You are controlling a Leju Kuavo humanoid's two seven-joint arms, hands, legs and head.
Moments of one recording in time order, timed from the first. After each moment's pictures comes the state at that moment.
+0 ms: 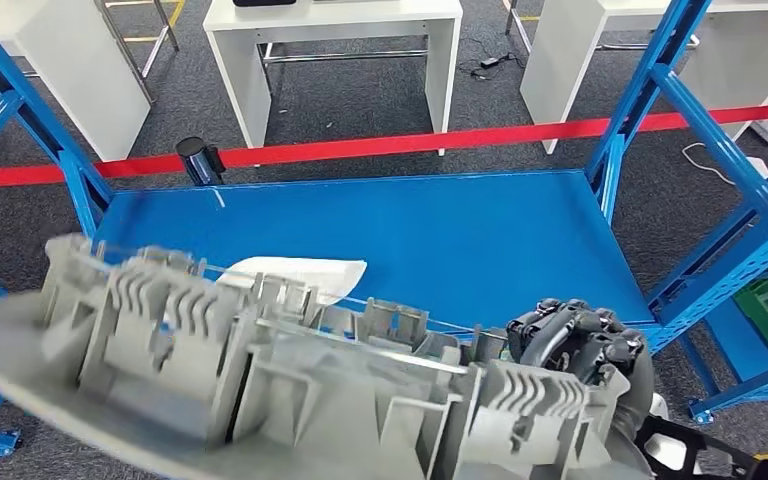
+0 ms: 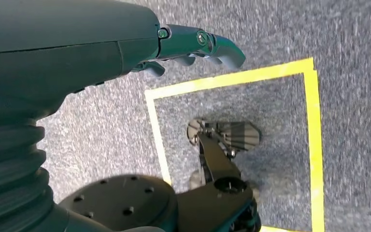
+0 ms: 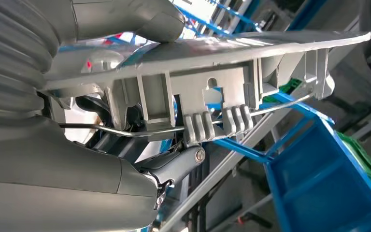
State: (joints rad) left arm -0.07 -0.15 1.02 -0.19 -0.84 0.01 -0.30; right arm -0.10 -0.18 0.35 -2.06 -0.11 0.48 -0.70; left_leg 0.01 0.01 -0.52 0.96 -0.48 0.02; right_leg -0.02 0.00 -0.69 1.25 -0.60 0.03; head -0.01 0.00
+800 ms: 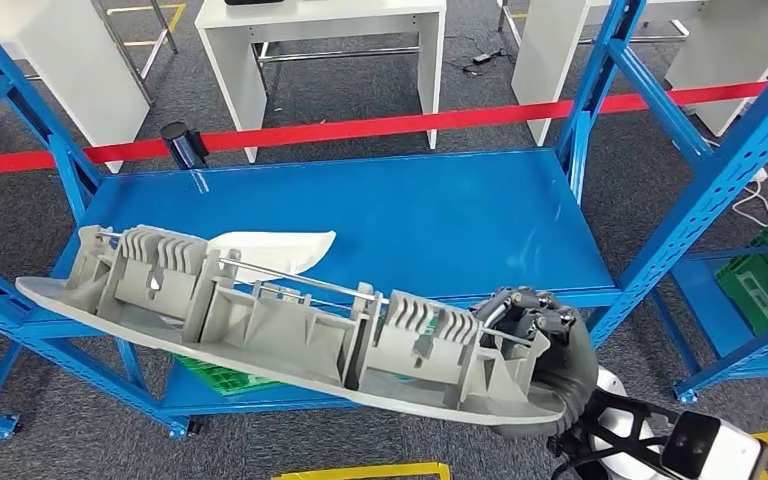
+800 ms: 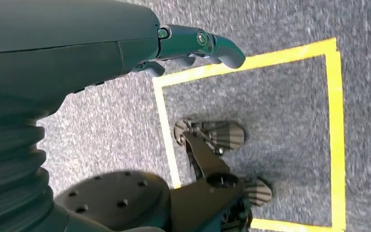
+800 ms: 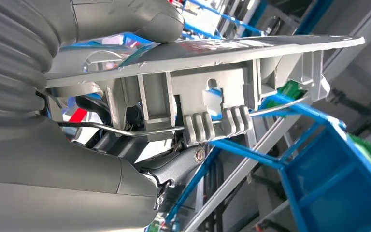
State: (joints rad) left arm -0.08 -0.14 1.02 -0.20 -0.85 0.01 -0.29; right arm -0.14 -0.17 0.41 -1.95 -0.09 0.47 -0.70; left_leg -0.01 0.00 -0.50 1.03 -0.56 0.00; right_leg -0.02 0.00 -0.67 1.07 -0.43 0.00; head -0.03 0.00
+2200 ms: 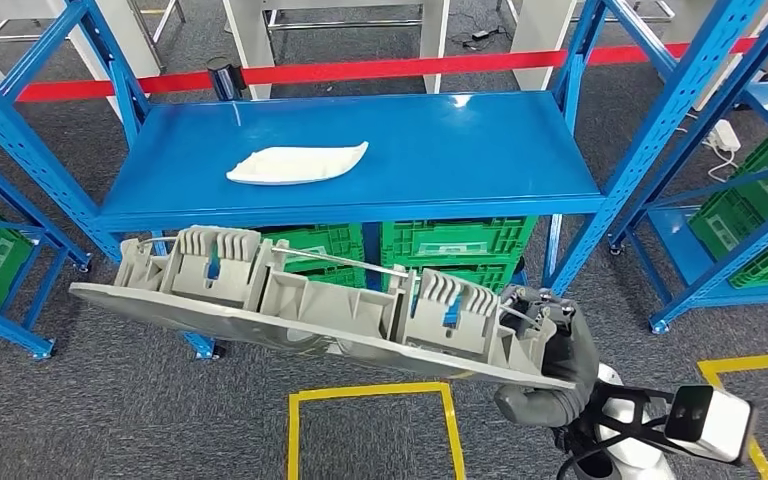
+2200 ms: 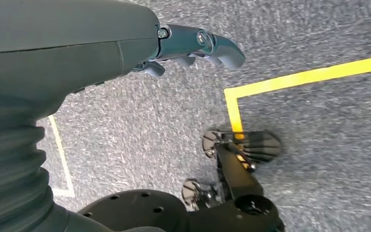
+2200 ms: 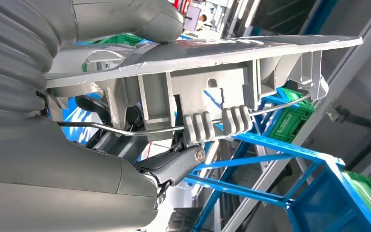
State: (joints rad) left arm -0.08 -0.14 1.02 -0.19 -0.89 0.01 -0.28; right arm -0.15 -0.17 0.37 -1.85 -0.18 0.57 -0.69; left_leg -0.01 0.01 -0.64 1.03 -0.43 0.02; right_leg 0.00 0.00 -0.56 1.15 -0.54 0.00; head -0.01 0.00
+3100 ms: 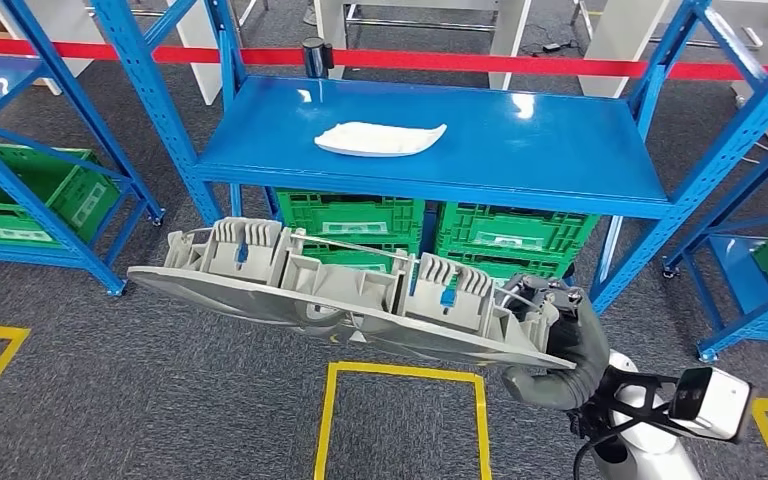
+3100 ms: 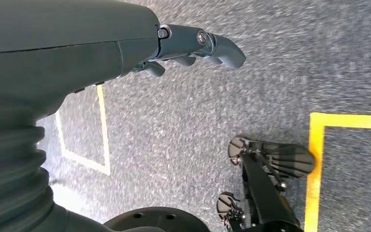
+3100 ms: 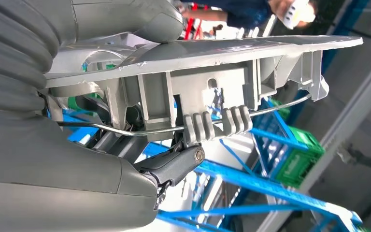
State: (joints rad) left arm -0.07 -0.12 1.03 -0.19 -0.90 0.03 -0.11; right arm -0.18 -0.24 0.35 -1.81 -0.17 0.56 -0.69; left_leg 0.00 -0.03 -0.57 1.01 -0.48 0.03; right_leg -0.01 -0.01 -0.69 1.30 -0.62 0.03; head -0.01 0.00
